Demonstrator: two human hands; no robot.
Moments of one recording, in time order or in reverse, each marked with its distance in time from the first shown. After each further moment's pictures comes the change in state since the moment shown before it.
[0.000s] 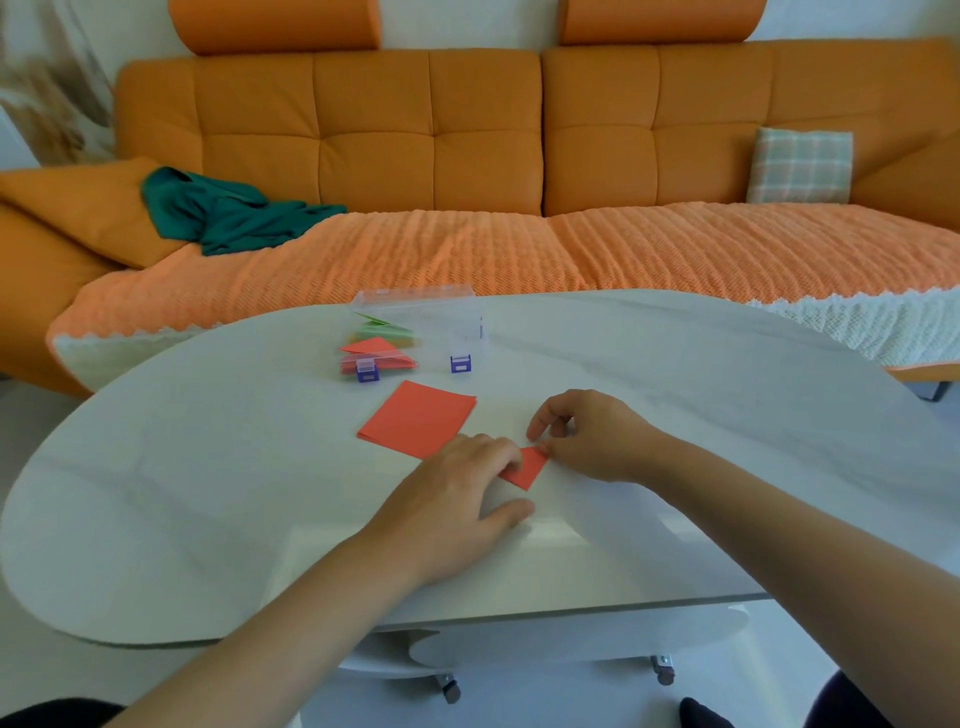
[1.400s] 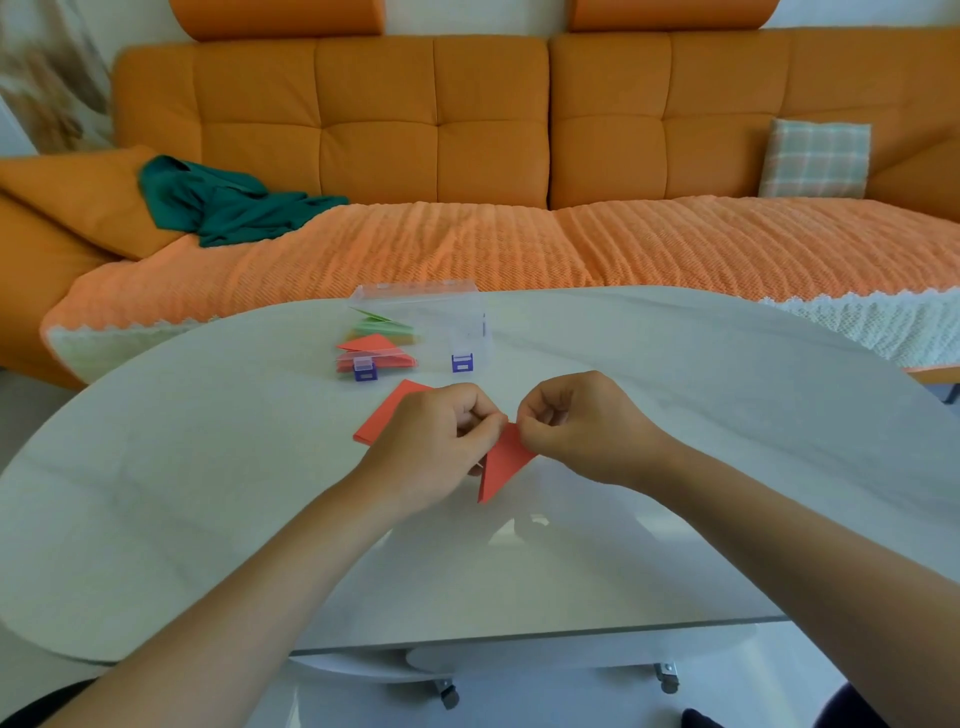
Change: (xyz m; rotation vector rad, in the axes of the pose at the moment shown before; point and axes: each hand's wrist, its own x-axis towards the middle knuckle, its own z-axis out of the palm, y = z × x) left_hand 0.036 -0.007 -0.027 -0.501 0.179 -0.307; right_hand -0.009 -0.029 -0.004 0.294 0.119 -0.131
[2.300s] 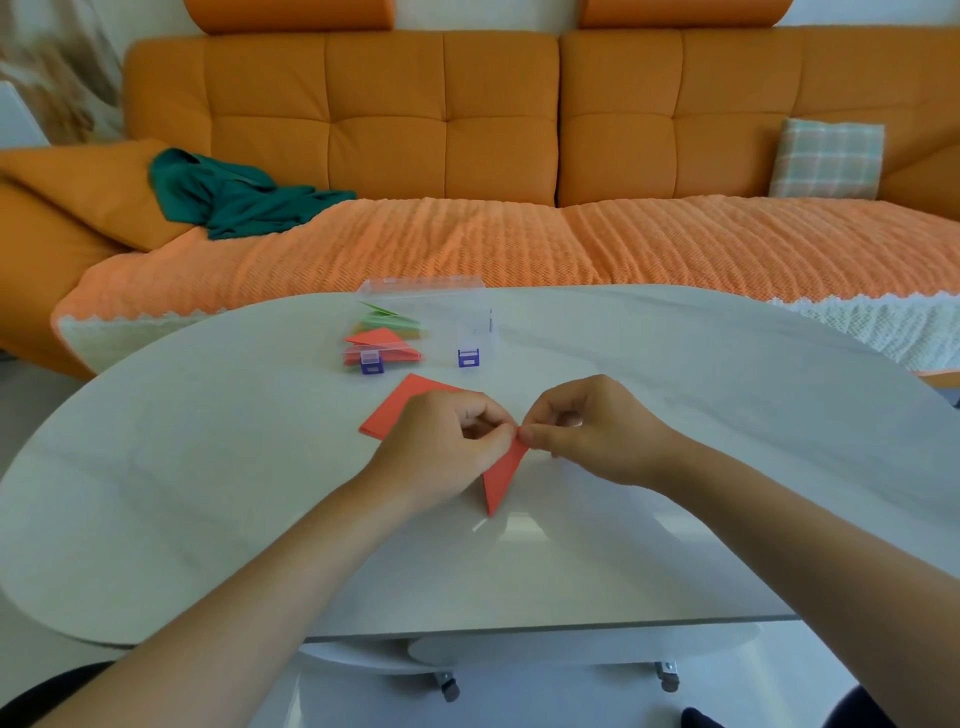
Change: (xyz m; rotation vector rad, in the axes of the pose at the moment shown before) left_hand 0.000 -0.005 0.005 0.083 0.009 0.073; right_hand 0.003 0.011 -0.004 -0.038 -0.088 -0.040
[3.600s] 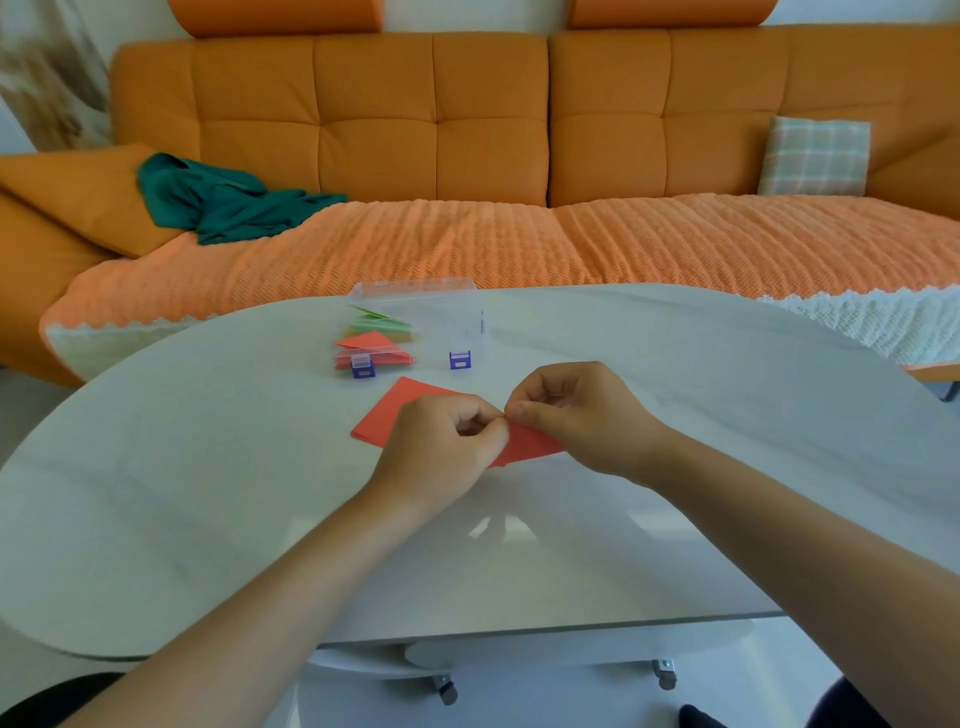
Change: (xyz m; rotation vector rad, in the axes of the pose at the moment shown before) left_hand -0.005 0.011 0.008 -0.042 0.099 -0.063; right_hand 0.000 -0.012 0.002 0.208 0.098 0.005
